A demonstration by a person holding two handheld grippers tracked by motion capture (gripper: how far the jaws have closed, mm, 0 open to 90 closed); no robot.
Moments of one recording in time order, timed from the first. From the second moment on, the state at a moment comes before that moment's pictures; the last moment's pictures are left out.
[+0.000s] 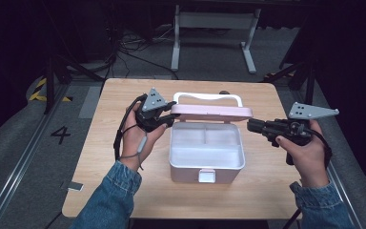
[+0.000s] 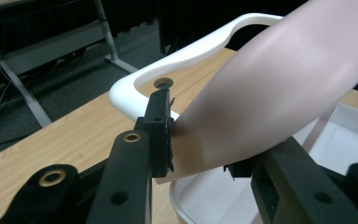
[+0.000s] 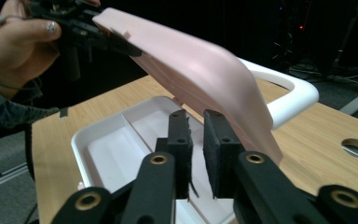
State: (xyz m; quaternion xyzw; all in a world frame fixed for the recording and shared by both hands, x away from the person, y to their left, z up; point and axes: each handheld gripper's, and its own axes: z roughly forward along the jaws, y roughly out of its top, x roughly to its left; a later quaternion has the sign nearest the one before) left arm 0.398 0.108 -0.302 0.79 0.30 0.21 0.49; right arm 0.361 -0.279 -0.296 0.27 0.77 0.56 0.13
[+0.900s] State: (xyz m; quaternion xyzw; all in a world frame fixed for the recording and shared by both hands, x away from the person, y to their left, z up) left arm 0.430 0.108 -0.289 0.80 0.30 0.21 0.47; right arm 0.345 -0.326 -0.342 0.33 0.80 0.48 0.17
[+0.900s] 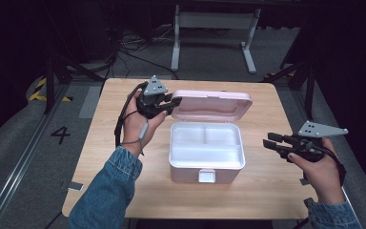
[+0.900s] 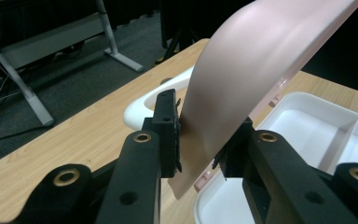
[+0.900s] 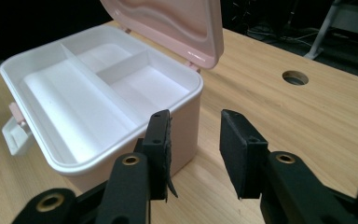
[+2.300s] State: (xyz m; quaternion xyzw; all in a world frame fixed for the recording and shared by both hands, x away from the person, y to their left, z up) left arm 0.521 0.092 -0.313 0.79 0.39 0.22 0.42; right arm 0.352 -0.332 -0.366 0.36 0.80 0.46 0.14
